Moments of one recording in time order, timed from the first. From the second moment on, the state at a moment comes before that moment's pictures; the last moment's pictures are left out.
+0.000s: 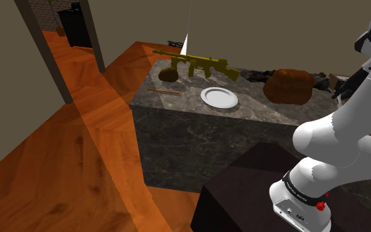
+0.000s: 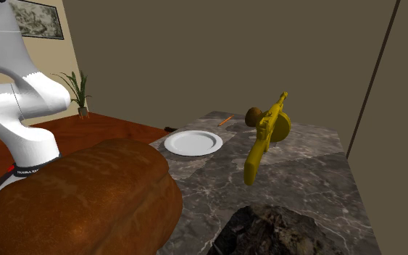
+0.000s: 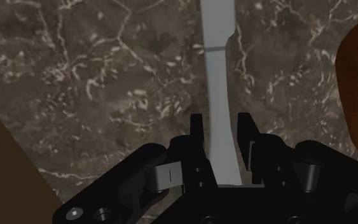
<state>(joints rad) -1.02 0.18 -0.46 -1.94 0.32 1.98 -0.56</state>
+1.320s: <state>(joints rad) -1.02 0.23 -0.45 -1.98 0.36 2.07 -0.60</state>
